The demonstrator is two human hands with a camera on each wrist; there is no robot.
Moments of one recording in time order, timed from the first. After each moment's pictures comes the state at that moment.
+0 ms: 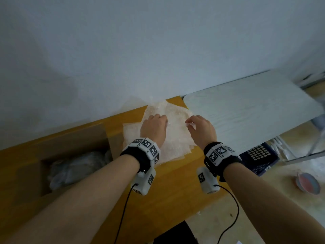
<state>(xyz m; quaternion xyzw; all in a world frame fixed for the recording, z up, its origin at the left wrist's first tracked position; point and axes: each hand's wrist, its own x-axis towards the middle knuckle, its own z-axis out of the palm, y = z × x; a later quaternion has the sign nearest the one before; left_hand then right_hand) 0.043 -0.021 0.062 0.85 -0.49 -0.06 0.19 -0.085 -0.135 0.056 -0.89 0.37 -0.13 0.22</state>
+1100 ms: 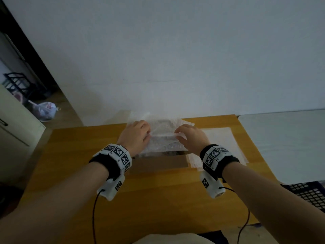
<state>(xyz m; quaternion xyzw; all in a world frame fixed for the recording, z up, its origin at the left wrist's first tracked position) 0.148 0.263 0.087 0.87 -0.47 0.04 0.13 0.035 0.065 0.085 -0.98 0.10 -0.03 0.17</state>
